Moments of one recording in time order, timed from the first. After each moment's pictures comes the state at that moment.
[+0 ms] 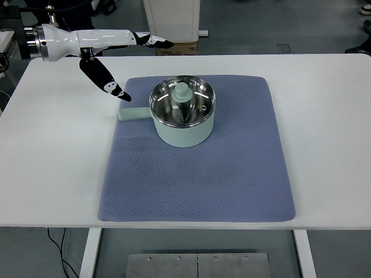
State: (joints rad) left arm -1.48 0.73 0.05 -1.12 0.97 -0.32 -0.61; right arm 0.00 0.00 0.42 0.09 -0.53 -0.02 0.06
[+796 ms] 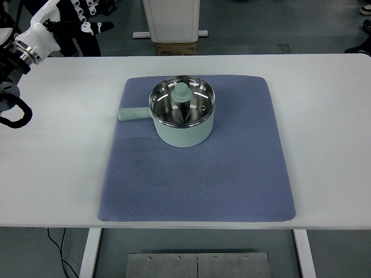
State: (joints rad) left arm -1.26 0.59 0.04 -0.81 -0.08 -0.28 -0.61; right arm 0.00 0.00 0.42 0.09 -0.53 -0.02 0.06
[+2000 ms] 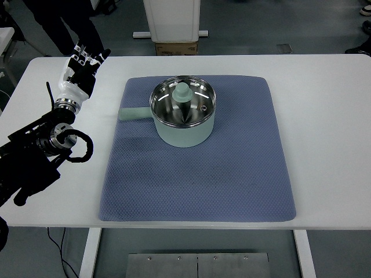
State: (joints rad) left arm -0.93 0.20 -0.38 -0.47 -0.32 -0.19 -0.50; right arm 0.00 0.00 0.42 0.10 -0.53 -0.02 0.06
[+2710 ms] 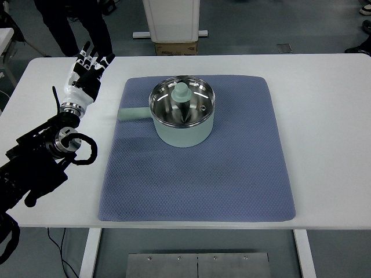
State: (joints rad) left arm -0.93 0.14 -0.39 -0.36 -0.33 -0.26 -0.50; right arm 0.00 0.00 0.42 0.10 -0.54 -0.02 0.06
